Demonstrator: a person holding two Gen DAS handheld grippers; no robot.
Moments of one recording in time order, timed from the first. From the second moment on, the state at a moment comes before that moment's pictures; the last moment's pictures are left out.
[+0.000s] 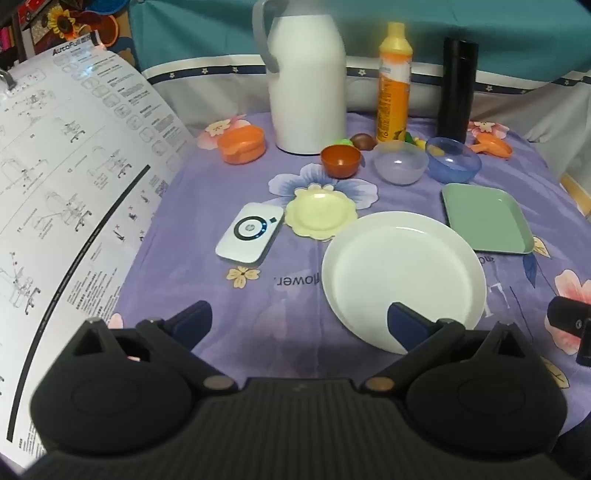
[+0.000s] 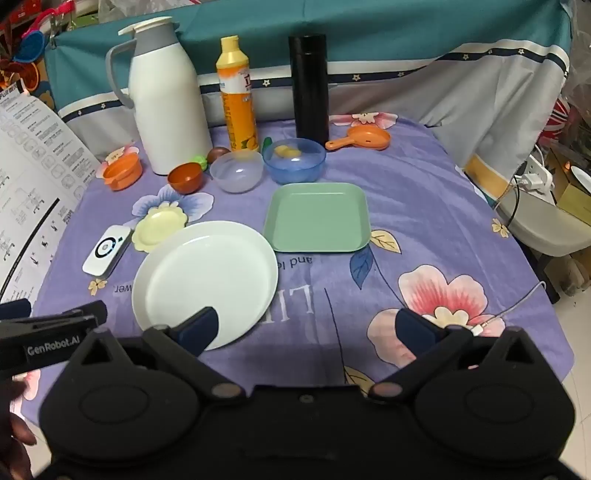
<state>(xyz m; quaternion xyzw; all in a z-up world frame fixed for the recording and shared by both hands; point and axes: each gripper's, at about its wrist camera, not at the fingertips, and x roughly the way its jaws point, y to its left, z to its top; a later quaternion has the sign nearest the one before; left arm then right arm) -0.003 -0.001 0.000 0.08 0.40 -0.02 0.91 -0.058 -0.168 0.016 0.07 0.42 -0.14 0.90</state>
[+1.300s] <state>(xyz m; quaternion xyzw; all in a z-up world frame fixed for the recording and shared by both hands) 0.005 0.004 0.009 0.05 0.40 -0.04 0.92 -0.056 -0.168 0.016 0.07 0.42 -0.15 0.89</state>
